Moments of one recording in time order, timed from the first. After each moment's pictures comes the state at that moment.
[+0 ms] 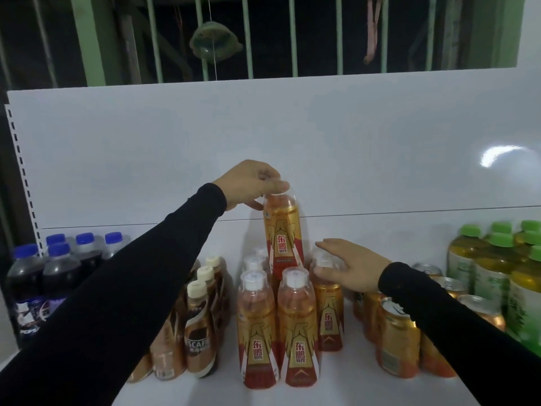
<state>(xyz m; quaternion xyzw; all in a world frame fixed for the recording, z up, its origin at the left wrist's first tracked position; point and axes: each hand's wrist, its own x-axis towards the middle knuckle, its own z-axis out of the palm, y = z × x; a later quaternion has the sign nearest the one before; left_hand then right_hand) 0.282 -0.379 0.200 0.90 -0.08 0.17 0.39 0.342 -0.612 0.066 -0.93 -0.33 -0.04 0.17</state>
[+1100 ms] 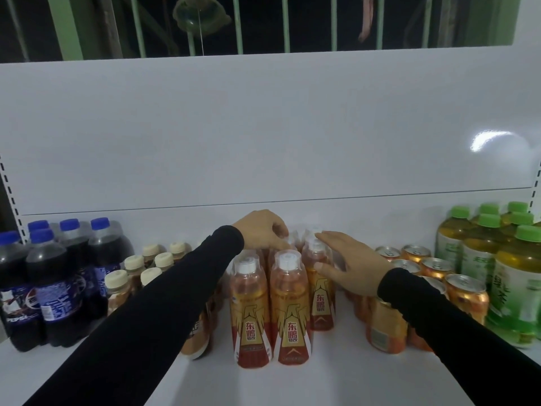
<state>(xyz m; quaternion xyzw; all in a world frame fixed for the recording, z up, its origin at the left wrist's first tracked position) 0.312 -0.391 0.098 0.98 -0.08 0.08 0.19 0.326 -0.624 0.037 -0.92 -0.33 -0.12 0.19</state>
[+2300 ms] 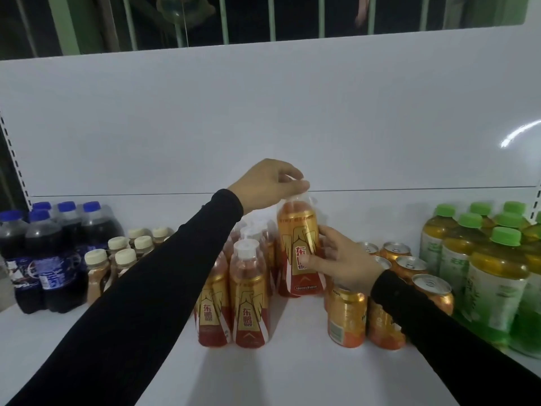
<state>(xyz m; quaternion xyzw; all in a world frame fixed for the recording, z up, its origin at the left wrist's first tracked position) 0.289 -0.494 0.153 0.92 -0.08 0.20 0.33 0.339 -0.675 0.028 -0.78 -0.34 0.07 0.52</state>
